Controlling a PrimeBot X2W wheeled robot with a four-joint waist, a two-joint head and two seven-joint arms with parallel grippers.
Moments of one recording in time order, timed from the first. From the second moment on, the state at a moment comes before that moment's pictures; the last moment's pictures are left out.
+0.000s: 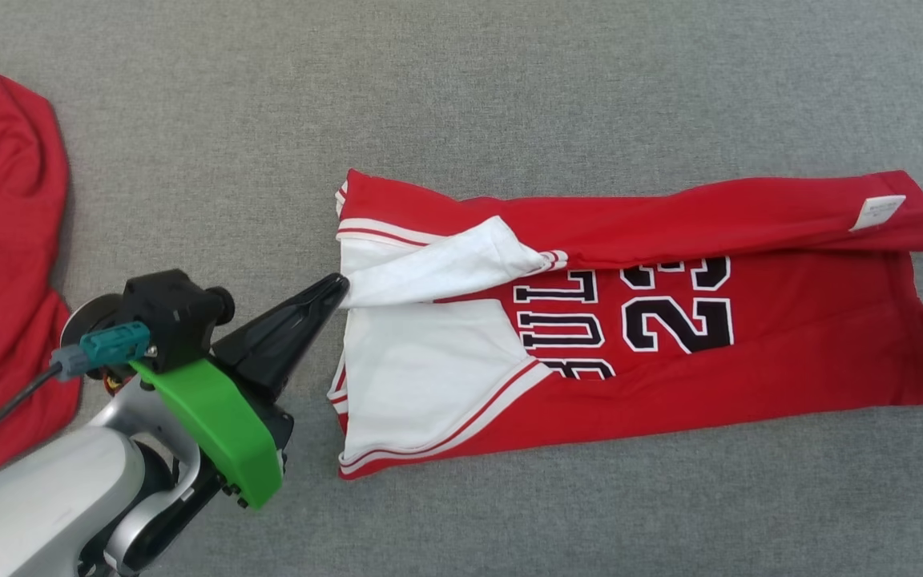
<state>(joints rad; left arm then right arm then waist) -0.72 0.84 -1.07 -0.24 -1.02 0.12 0.00 -0.34 -0.35 -0.24 0.21 0.54 0.13 0.36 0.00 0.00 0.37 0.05</state>
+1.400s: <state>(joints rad) -0.01 0.30 -0.55 -0.06 -0.46 0.35 -0.26 -0.01 -0.15 -0.25 0.36 0.48 0.13 -0.09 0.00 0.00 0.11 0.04</state>
